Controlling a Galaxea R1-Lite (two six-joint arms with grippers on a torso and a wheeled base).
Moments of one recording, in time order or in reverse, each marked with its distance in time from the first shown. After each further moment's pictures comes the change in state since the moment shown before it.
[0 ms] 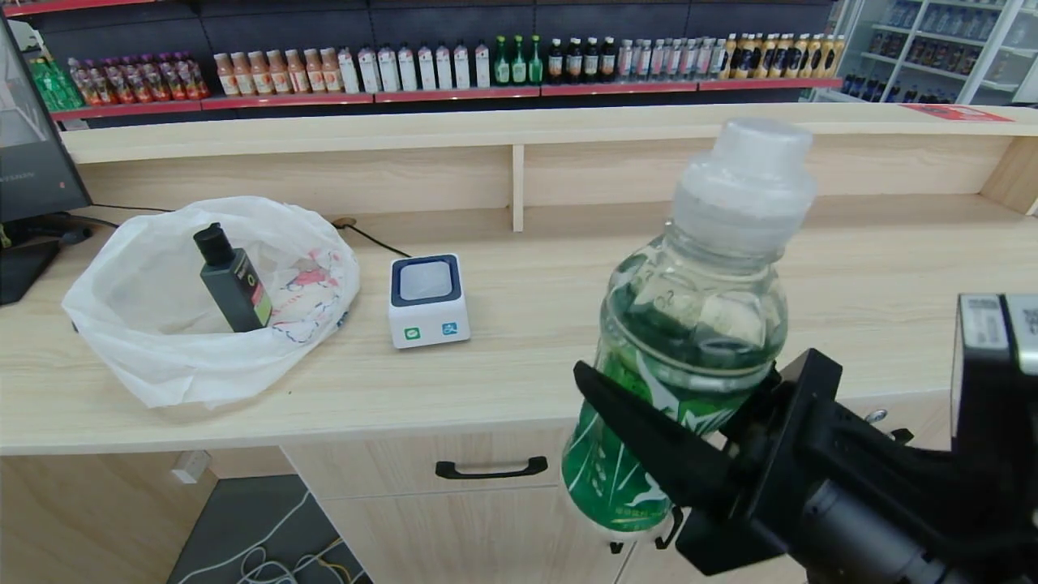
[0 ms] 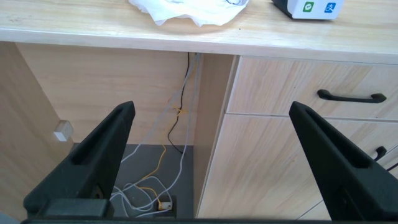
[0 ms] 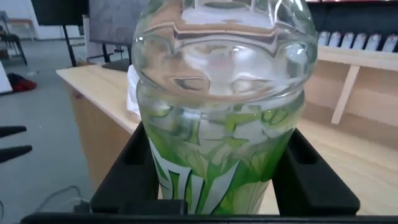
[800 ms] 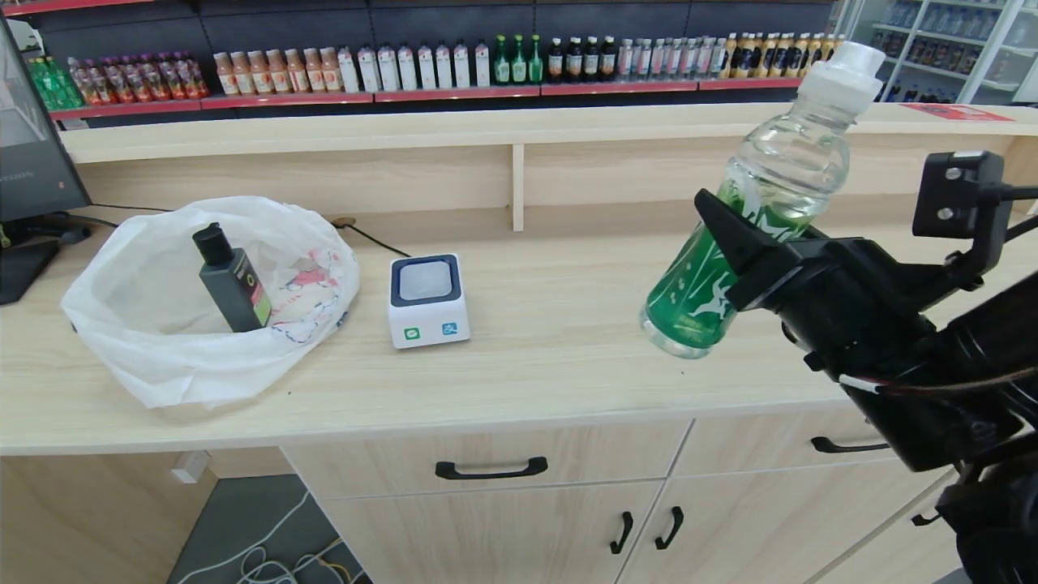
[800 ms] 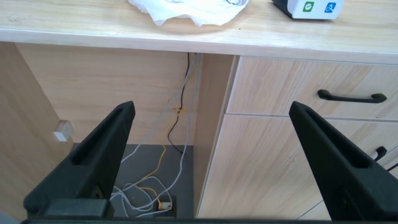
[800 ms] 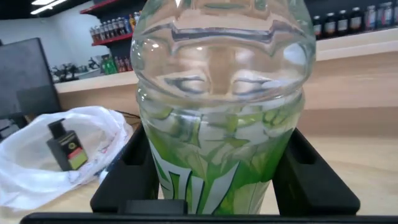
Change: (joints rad) left arm 0.000 0.000 0.000 0.000 0.000 0.000; right arm -0.449 0.086 -0.179 0.000 -0.007 0.219
